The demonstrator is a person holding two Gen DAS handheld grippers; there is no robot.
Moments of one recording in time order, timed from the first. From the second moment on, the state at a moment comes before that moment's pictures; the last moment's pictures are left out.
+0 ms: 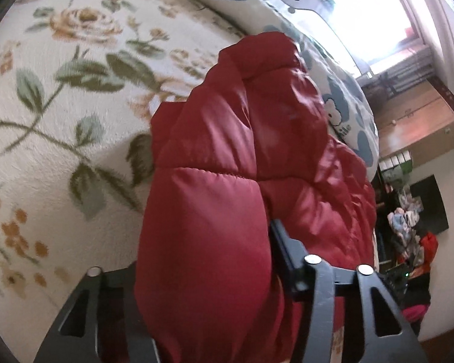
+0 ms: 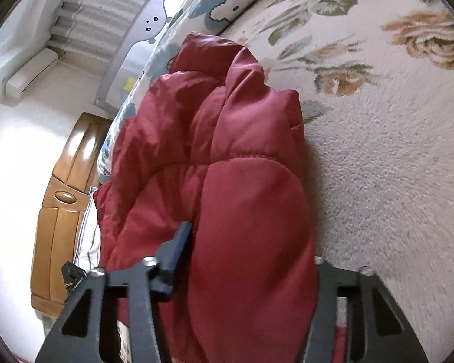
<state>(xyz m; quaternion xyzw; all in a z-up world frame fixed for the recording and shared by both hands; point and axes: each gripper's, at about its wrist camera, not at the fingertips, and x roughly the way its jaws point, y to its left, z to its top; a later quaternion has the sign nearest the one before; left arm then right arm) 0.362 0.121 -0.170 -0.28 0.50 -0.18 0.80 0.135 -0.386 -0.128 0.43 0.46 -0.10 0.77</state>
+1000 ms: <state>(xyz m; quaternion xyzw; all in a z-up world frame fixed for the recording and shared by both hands) 0.117 0.213 -0.089 -0.25 0.50 -0.20 0.81 -0.019 -0.295 -0.057 0.41 0.48 -0.06 0.77</state>
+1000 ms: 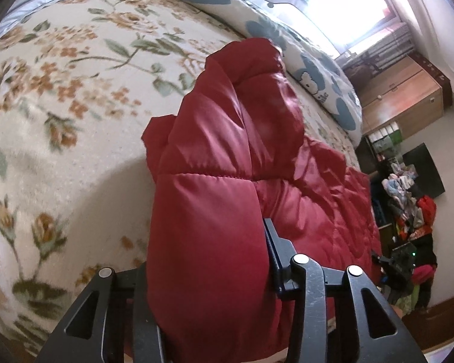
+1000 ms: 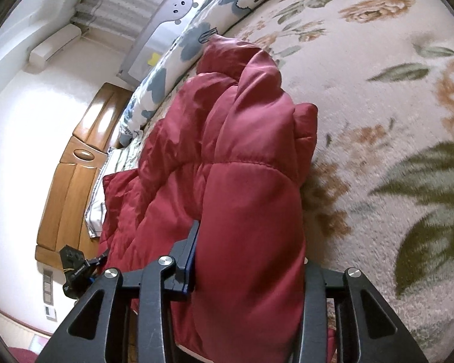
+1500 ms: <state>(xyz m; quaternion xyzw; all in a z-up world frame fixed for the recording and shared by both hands) 0.106 0.198 -0.067 -0.19 0.49 -0.15 0.83 -0.023 -0.301 -0.065 0.40 0.49 -0.08 0.77</state>
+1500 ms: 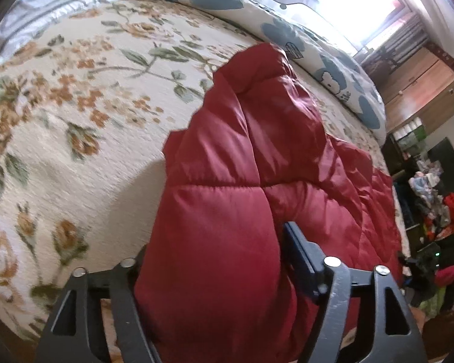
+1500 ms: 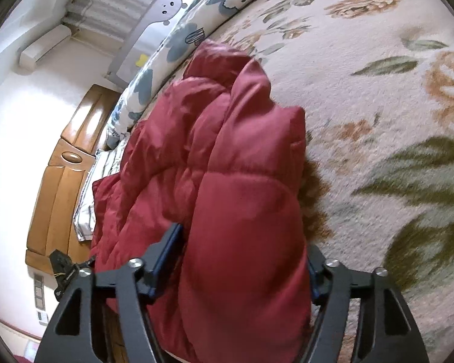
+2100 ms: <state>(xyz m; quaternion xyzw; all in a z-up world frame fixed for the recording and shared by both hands) 0.190 0.149 -0.035 -0.11 0.52 -0.11 0.84 0.068 -0.333 -0.054 0.32 0.51 -0.09 0.79</state>
